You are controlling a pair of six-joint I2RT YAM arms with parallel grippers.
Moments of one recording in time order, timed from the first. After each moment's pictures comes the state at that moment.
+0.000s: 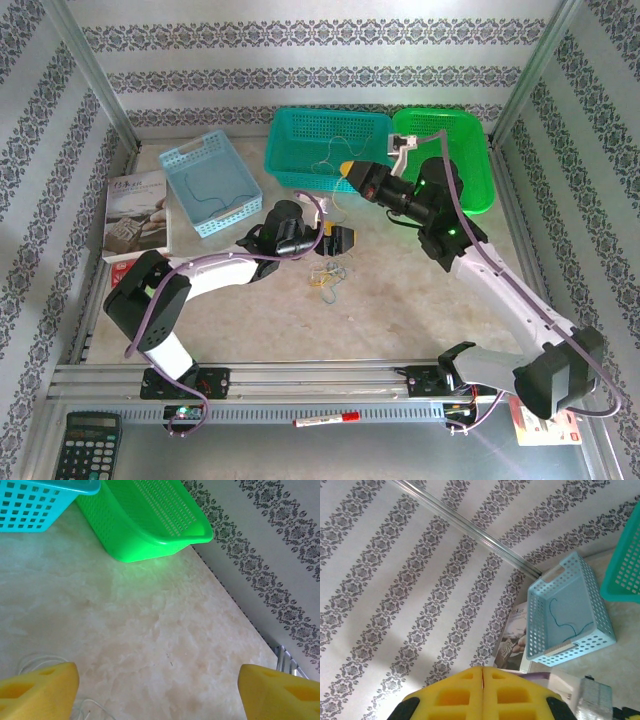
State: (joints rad) left arm -0.67 1.66 0.91 0.39 0.35 -0.54; right arm 0.45 1.19 1.06 0.10 -0.49 0.97
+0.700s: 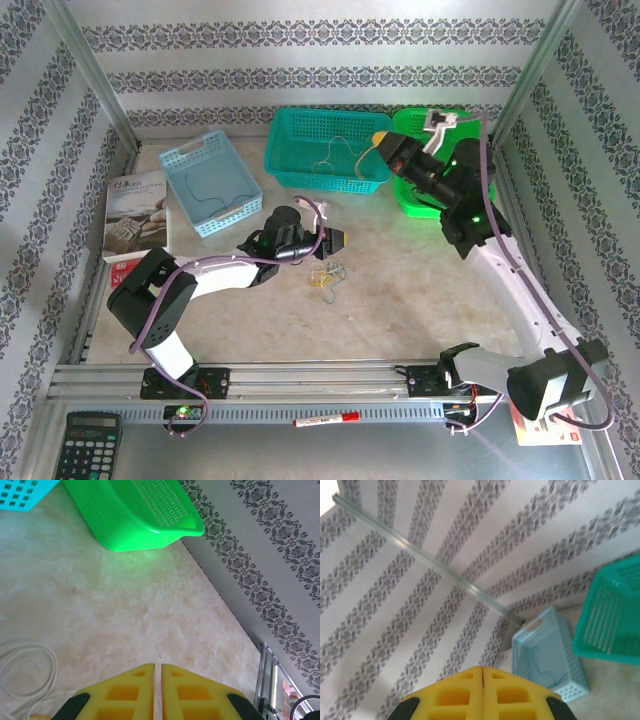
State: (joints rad) left arm -0.68 1.67 0.85 0.48 0.40 -0.61; right arm 0.26 1.19 1.19 0.04 -0.47 0.95
